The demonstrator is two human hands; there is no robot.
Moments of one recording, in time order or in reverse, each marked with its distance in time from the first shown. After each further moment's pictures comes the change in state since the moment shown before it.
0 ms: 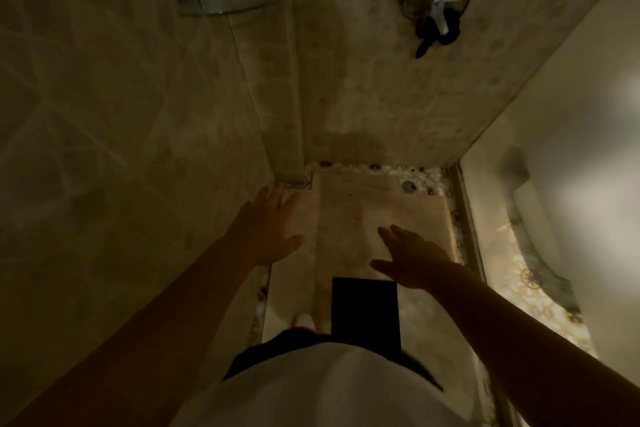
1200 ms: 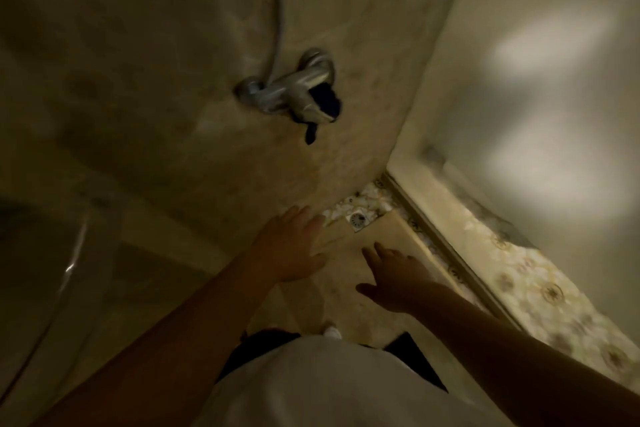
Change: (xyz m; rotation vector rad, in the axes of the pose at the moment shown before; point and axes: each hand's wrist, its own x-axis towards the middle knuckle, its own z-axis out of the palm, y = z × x) left_hand 0.454 0.105 -0.156 0.244 -0.164 0.724; right_hand 0.239 0.126 -0.167 0.331 0.094 0.397
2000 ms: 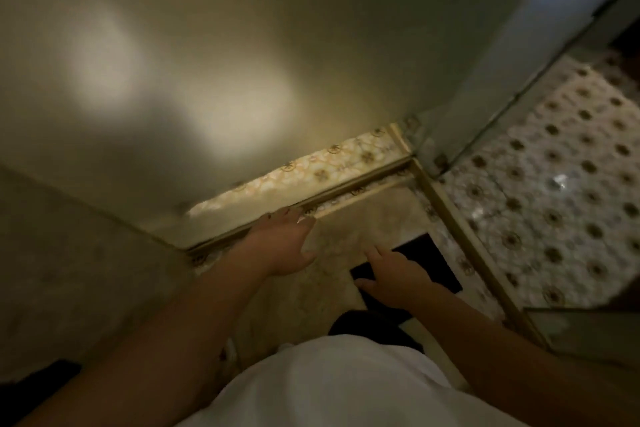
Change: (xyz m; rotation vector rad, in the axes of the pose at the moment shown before) left_hand 0.230 0.227 -0.041 0.614 -0.316 1.296; right_hand -0.085 0.037 0.049 1.003 0.179 1.134
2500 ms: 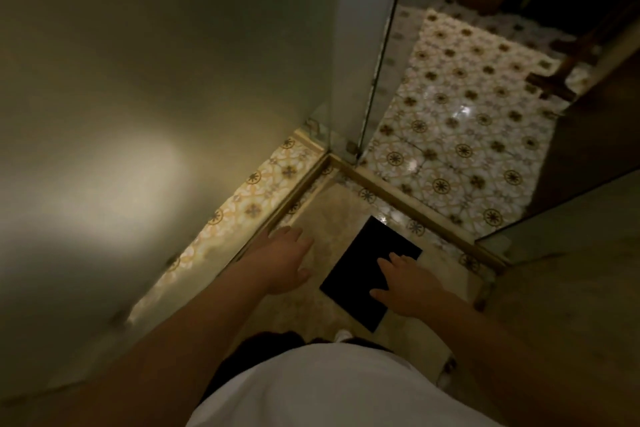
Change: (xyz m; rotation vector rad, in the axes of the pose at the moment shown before) left_hand 0.132 0.115 -0.053 0.333 -0.111 0.452; right_hand -0.036 0.132 0.016 0.289 0.033 0.402
